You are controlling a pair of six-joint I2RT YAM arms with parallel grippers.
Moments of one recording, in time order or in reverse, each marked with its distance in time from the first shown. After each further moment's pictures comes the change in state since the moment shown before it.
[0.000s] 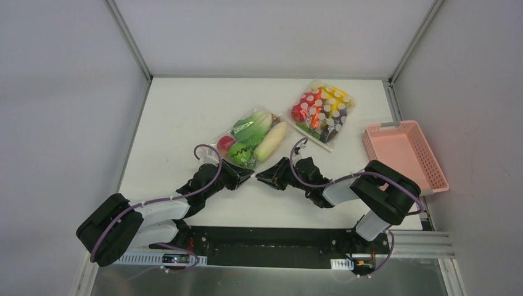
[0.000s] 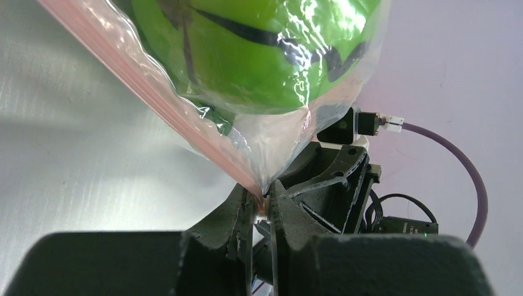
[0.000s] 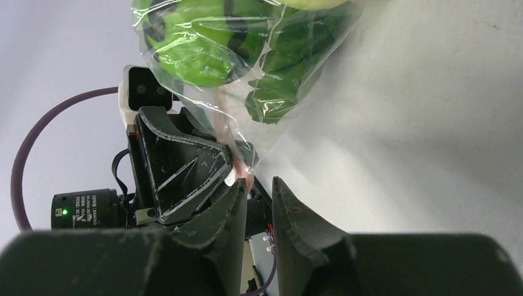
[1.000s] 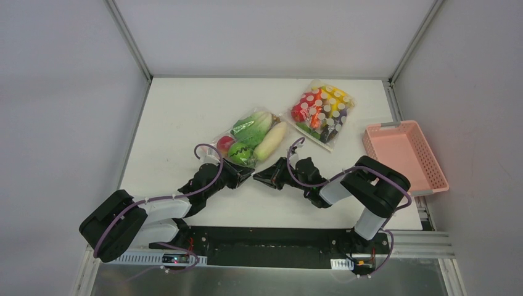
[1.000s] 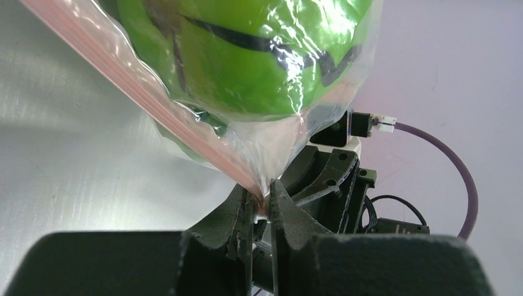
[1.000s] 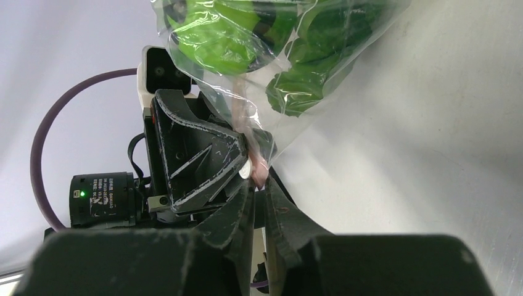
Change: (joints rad) left arm -0.001 0.042 0.000 0.064 -0.012 -0.002; right arm -0.004 0.090 0.005 0.176 -0.066 0.029
